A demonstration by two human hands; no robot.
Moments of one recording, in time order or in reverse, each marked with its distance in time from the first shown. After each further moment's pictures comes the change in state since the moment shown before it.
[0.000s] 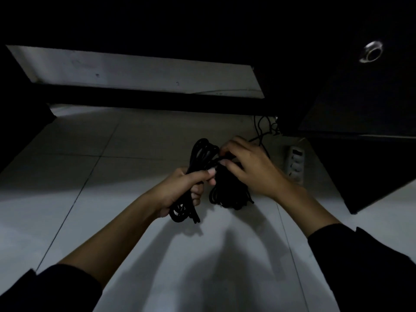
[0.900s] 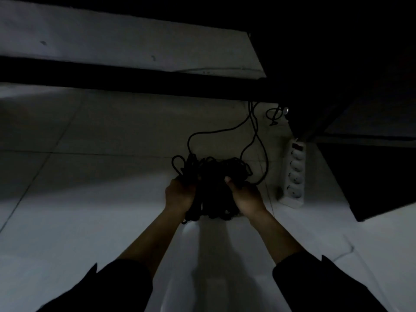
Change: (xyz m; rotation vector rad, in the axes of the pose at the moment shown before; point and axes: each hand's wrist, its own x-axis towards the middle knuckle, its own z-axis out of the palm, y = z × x) left_hand 0.154 -0.097 0.007 0.441 0.536 -0.127; right_hand -0.051 0.088 0.103 0.412 -0.200 1.277
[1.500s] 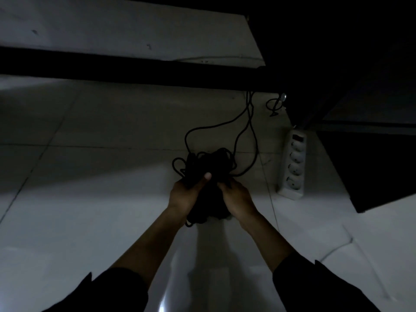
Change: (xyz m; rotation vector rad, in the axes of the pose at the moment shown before) left_hand -0.026 -0.004 0.011 -0.368 -0.120 -0.117; right_hand -0.024 -0.002 0.013 0.166 -0.116 -0.006
